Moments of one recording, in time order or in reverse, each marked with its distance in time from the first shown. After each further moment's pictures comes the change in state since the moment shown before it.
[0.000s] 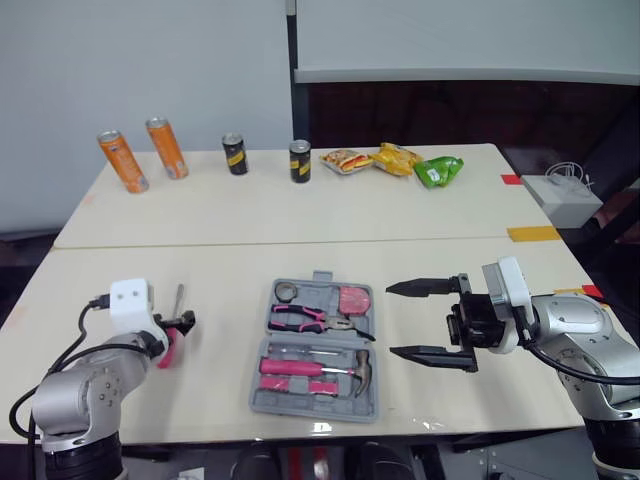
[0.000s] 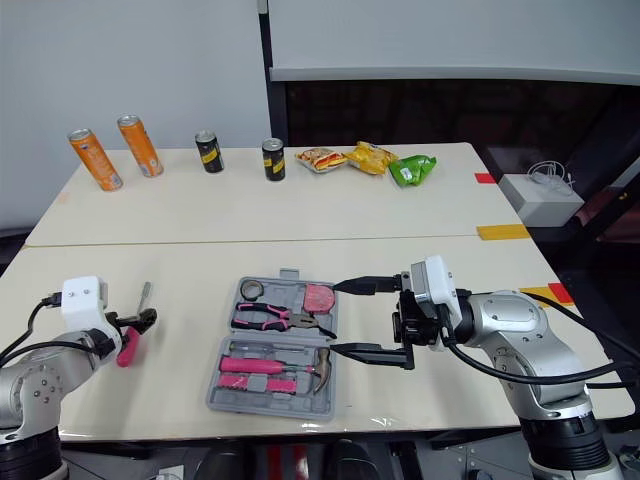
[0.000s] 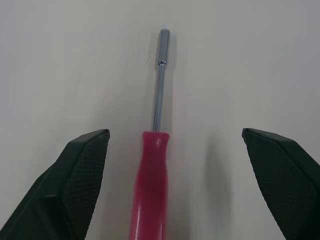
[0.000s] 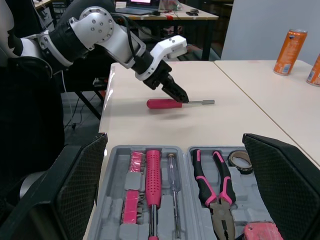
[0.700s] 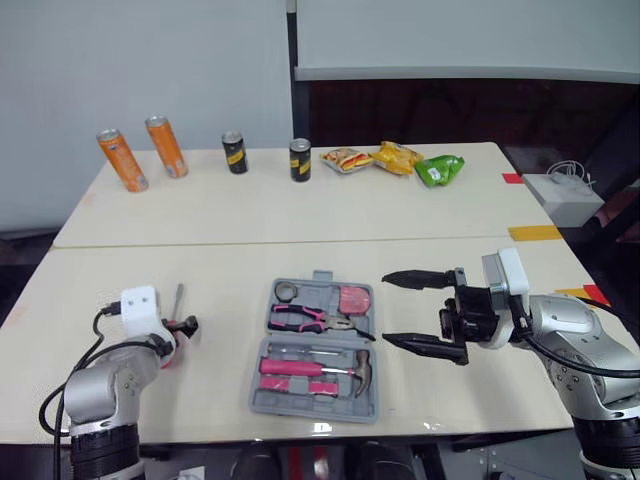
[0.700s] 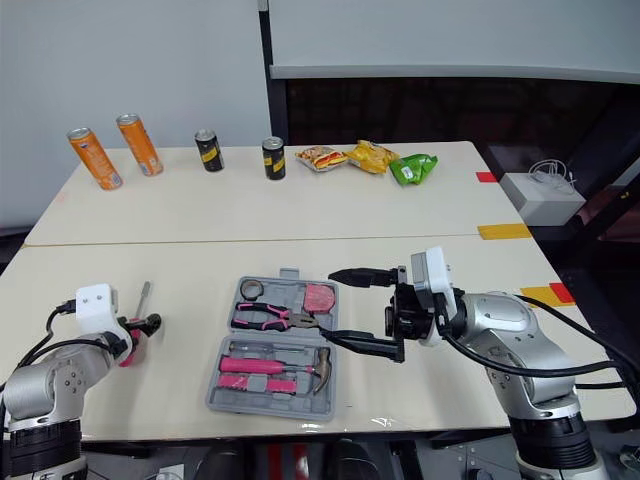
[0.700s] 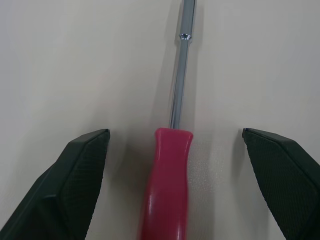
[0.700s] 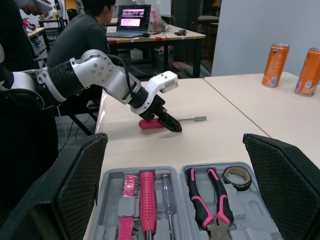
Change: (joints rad) left arm -0.033 -0.043 -0.020 0.165 0.108 -0.135 -0.051; right arm -0.010 0.065 -0.010 -0.009 0.044 0.037 -0.081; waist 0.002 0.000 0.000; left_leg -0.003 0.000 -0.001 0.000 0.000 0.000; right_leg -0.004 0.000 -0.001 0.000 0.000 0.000
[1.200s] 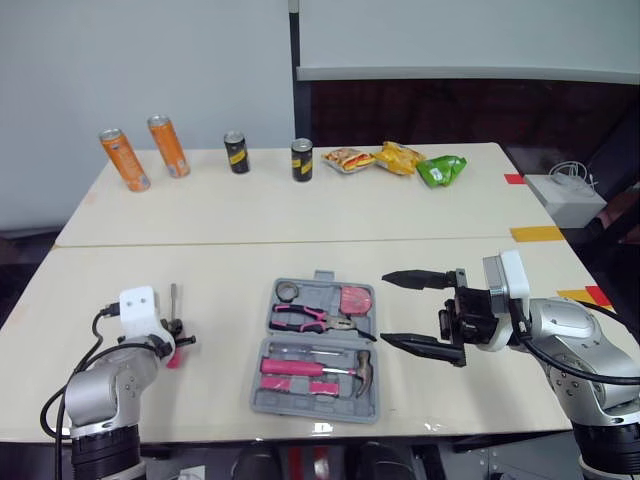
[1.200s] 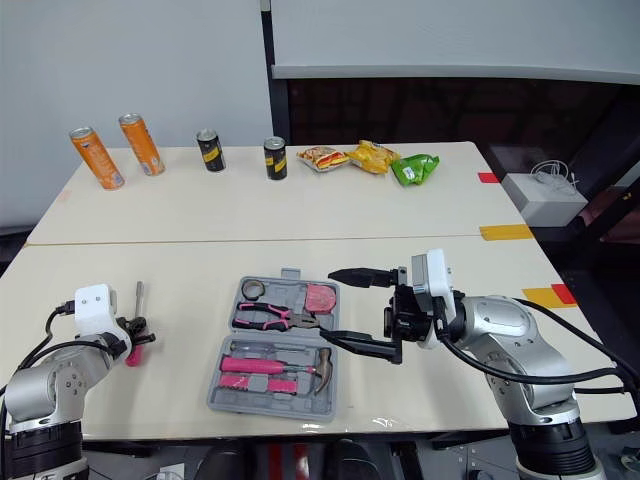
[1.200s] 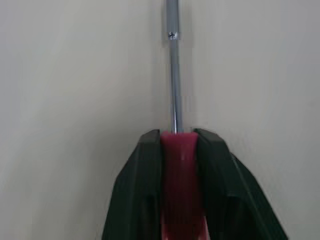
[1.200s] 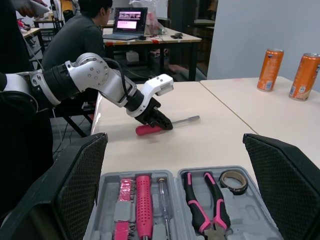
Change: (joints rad) left arm 0.010 -0.010 0.013 0.004 0.015 -0.022 -0.032; right arm 0.023 0.003 0.000 -0.024 -0.001 -0.021 -0.019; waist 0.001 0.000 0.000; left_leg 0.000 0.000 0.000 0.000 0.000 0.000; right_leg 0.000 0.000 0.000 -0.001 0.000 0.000
